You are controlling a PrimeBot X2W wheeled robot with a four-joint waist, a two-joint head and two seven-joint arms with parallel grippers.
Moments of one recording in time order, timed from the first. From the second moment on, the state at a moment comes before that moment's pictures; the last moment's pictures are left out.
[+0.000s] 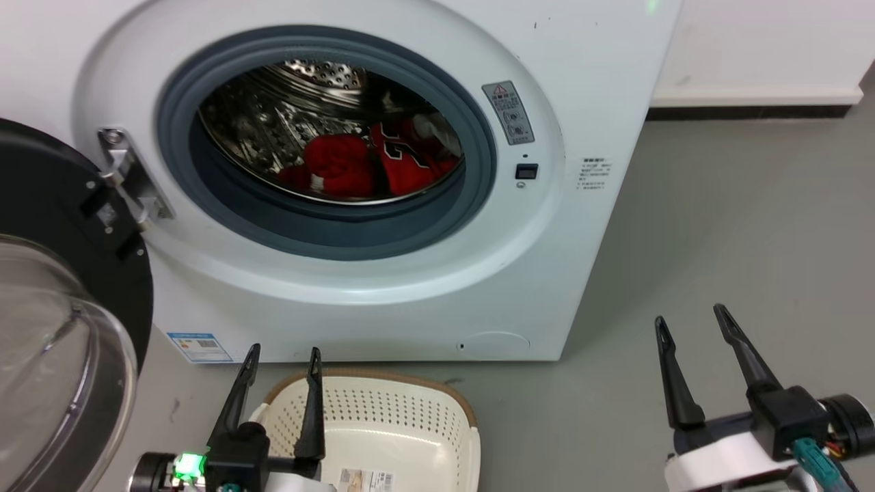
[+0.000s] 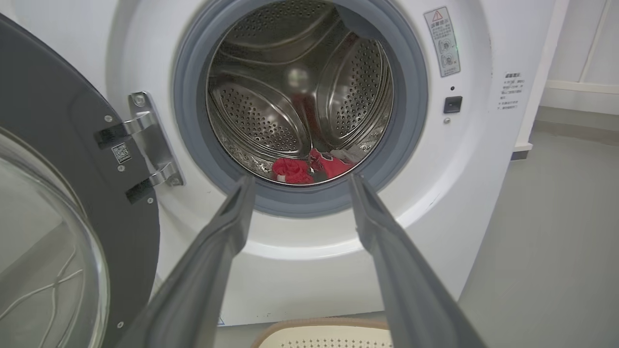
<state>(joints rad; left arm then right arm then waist) 0.10 0.10 -0.16 -0.02 -0.01 0.12 -0.26 0.04 -0.05 0.02 0.02 -0.07 0.13 -0.26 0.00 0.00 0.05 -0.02</state>
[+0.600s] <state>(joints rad) -0.38 0.35 -0.05 0.26 -0.02 -0.06 -0.26 -0.10 -0.05 0.08 -0.04 -0.01 0.13 -0.26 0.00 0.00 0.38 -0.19</state>
